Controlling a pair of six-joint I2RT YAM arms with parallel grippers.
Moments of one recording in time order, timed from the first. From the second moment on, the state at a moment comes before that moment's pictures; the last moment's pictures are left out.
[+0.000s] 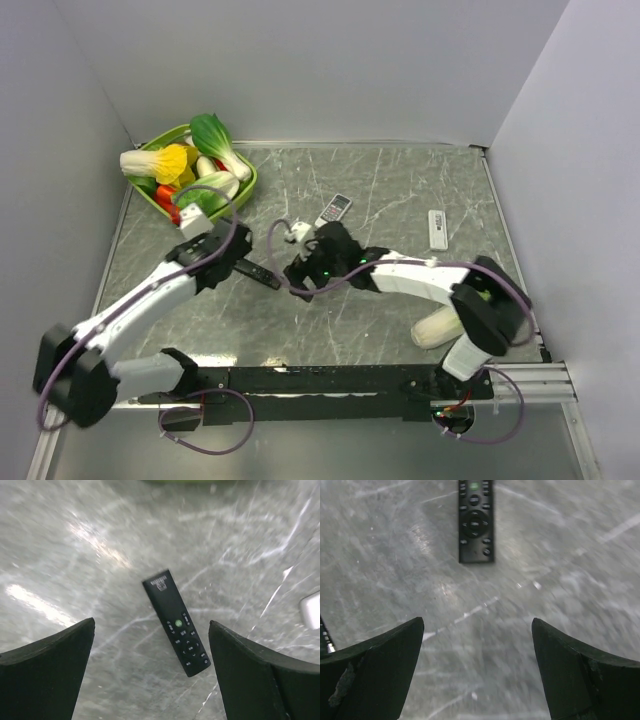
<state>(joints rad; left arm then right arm) -0.57 1.22 0.88 -0.68 -0.66 -1.12 0.83 1.56 0.91 -0.03 -0.25 -0.01</state>
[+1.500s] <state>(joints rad) -0.49 0.45 0.68 -0.39 -0.29 -0.42 0.97 1.79 1.08 -0.17 -0.10 -0.18</state>
